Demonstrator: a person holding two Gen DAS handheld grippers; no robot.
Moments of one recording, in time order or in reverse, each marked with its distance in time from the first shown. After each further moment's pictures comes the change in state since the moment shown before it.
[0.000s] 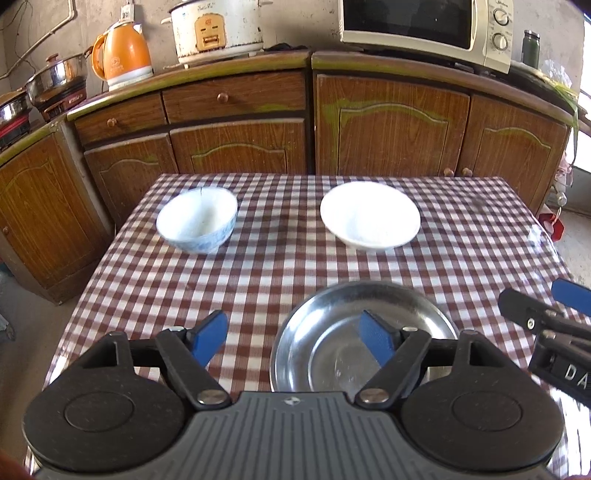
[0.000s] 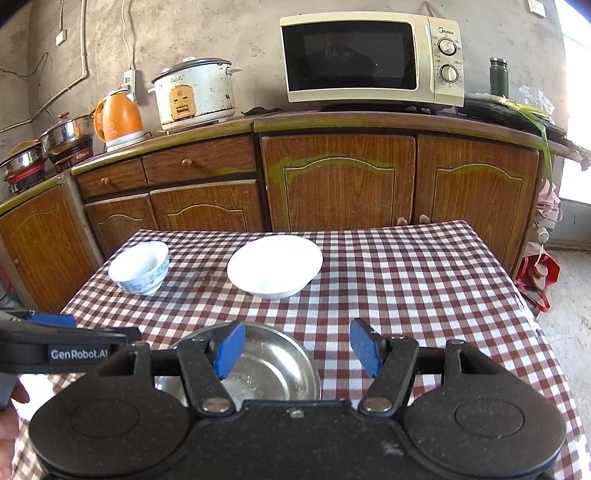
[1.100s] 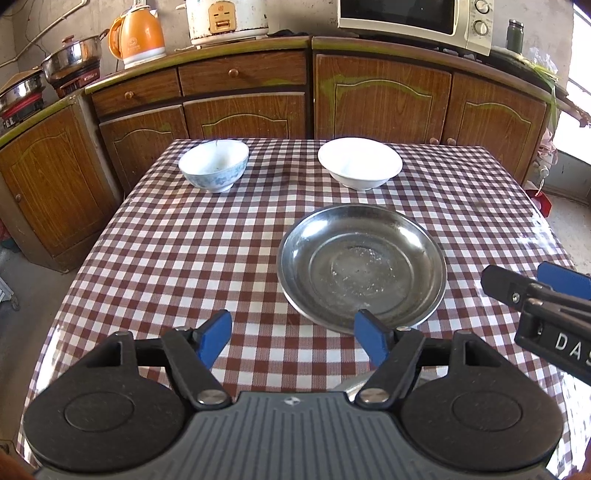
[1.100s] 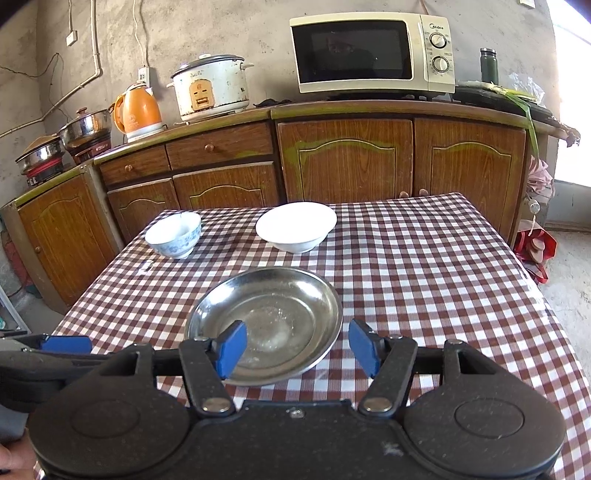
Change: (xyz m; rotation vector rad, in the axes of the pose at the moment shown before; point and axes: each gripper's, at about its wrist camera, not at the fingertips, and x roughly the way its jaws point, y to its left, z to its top) left arm -0.059 0.007 -0.082 -0.010 0.042 -0.016; right arm -0.077 0.021 -0.061 0.026 0.024 0.029
